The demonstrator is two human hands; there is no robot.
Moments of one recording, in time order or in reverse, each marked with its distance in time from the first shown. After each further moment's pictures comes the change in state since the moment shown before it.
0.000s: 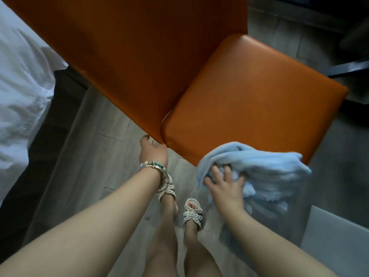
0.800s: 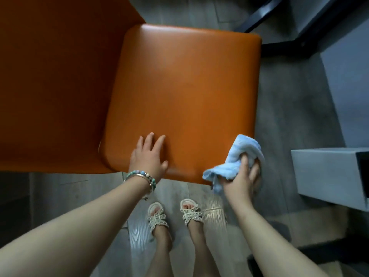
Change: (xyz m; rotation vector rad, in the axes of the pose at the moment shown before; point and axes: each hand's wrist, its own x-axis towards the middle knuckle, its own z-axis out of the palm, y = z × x) left_hand -0.014 0.005 0.102 1.369 -0.327 0.865; right_hand -0.058 0.069 0.031 0.884 0.254 1.196
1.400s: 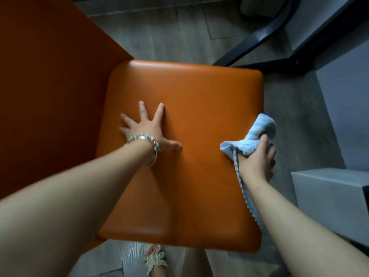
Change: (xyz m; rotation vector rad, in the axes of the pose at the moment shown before) left_hand 0.170 0.051 -0.114 0.053 -0.082 -0.076; right_hand 0.155 -0.107 -0.027 -0.010 0.129 0.119
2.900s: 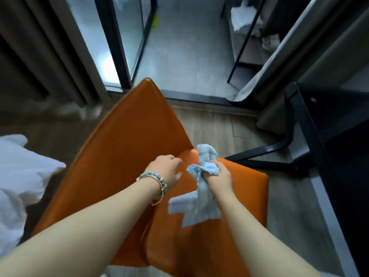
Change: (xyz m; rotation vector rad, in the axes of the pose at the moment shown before) left_hand -0.156 -0.121 -0.179 -0.113 0.298 0.297; right_hand -0.159 -0.245 -0.083 0.336 -0.431 -0.438
